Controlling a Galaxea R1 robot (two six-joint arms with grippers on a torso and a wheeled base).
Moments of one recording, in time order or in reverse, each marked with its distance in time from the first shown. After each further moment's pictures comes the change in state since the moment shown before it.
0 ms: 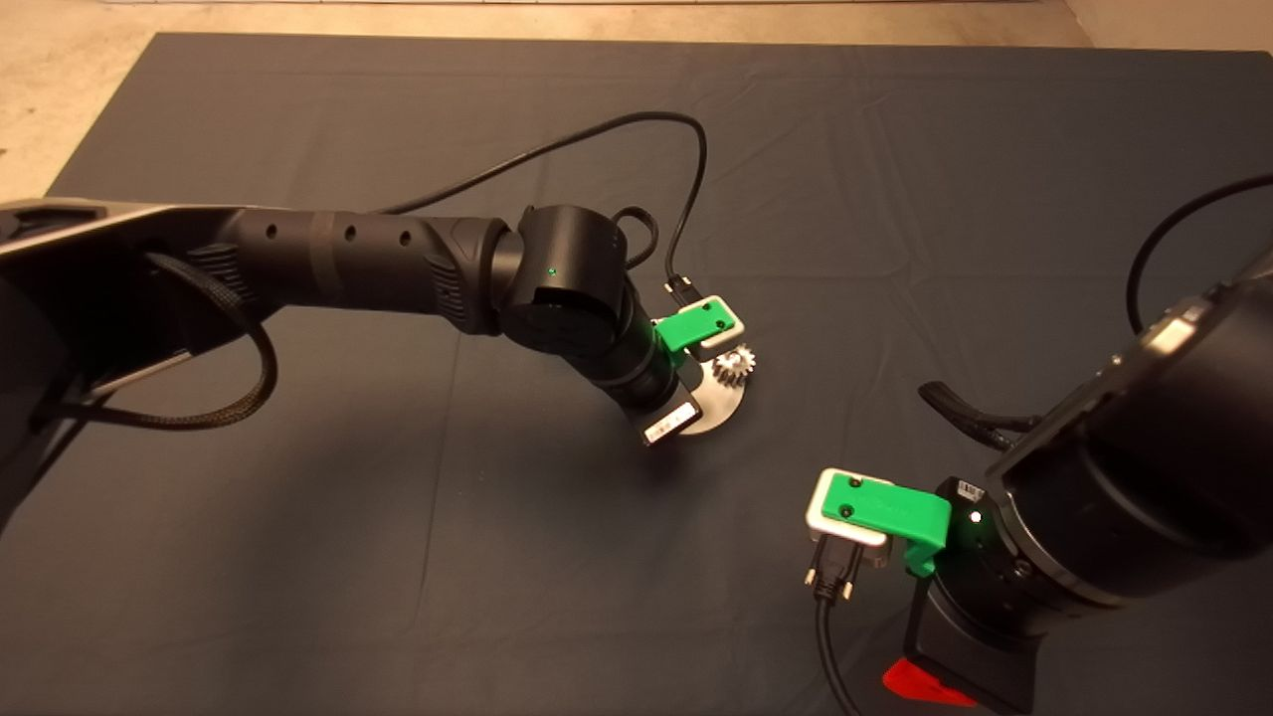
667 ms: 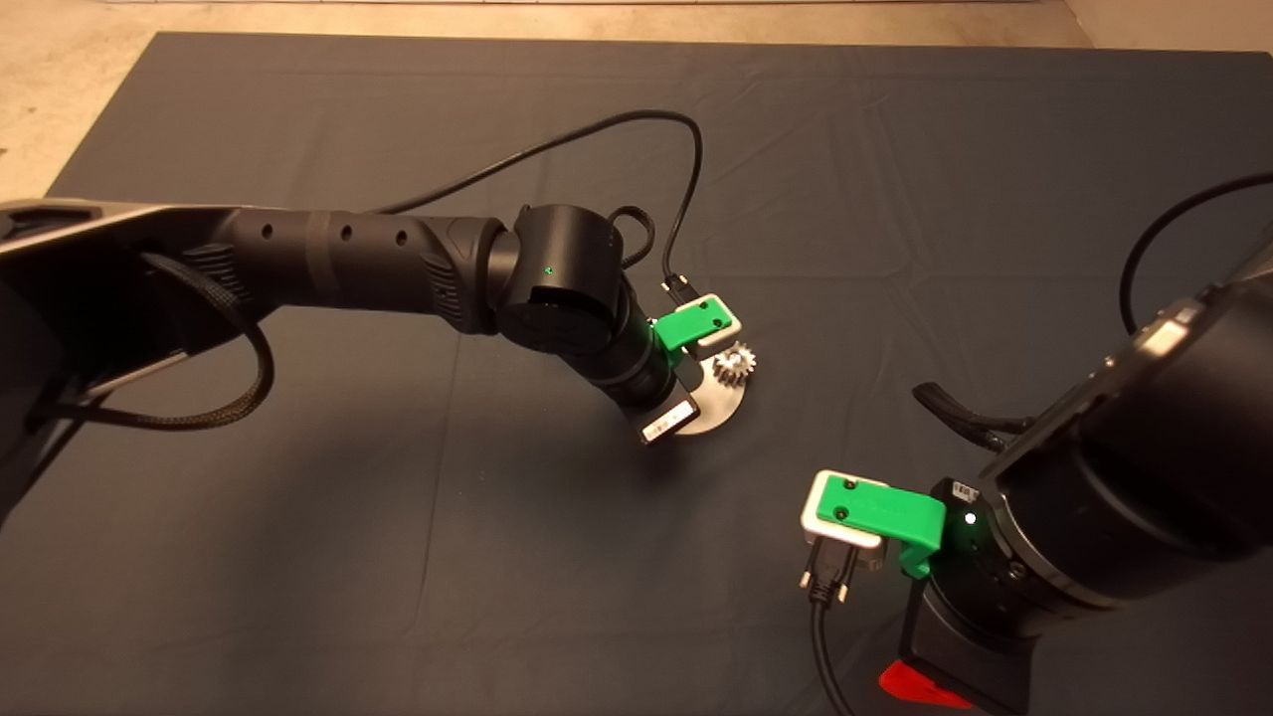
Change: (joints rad) left arm 0.000 -0.003 0.000 0.007 -0.001 -0.001; right arm 0.000 0.011 -0.003 0.000 0.000 0.000
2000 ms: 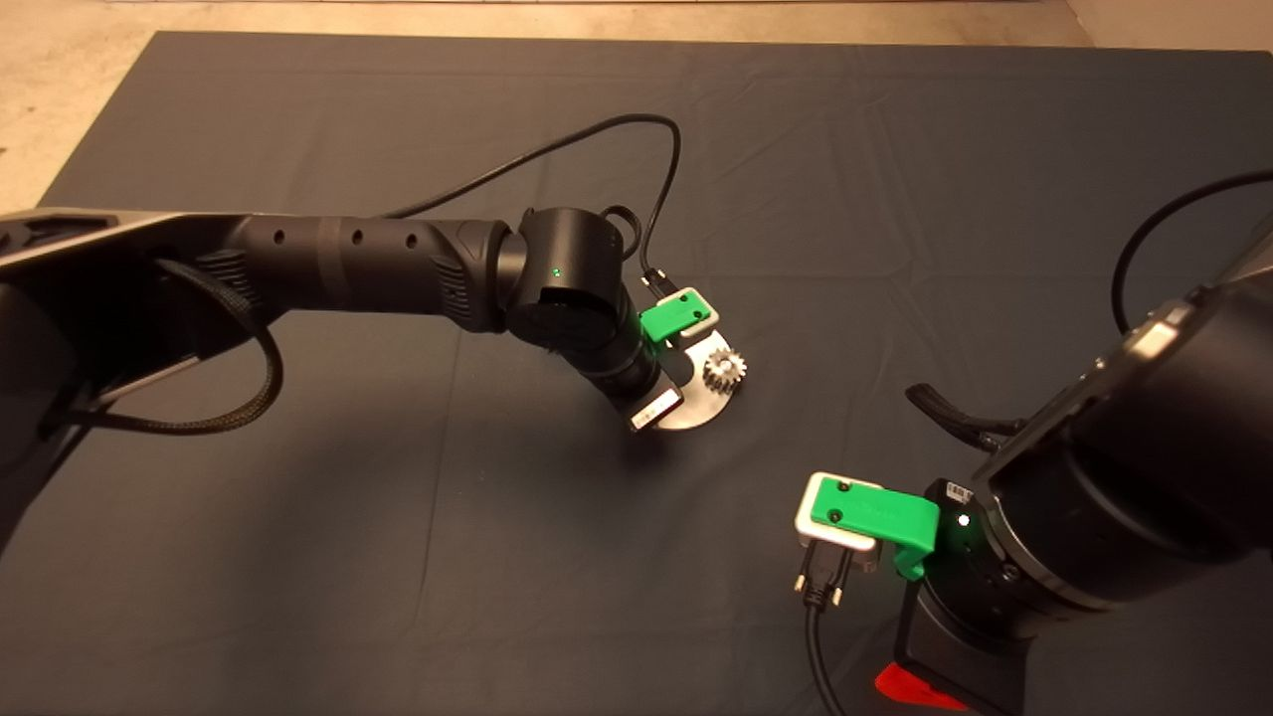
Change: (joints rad) left arm 0.014 0.014 -0.049 0.037 0.059 -0.042; right arm 0.000 0.014 -0.004 0.000 -0.001 0.000
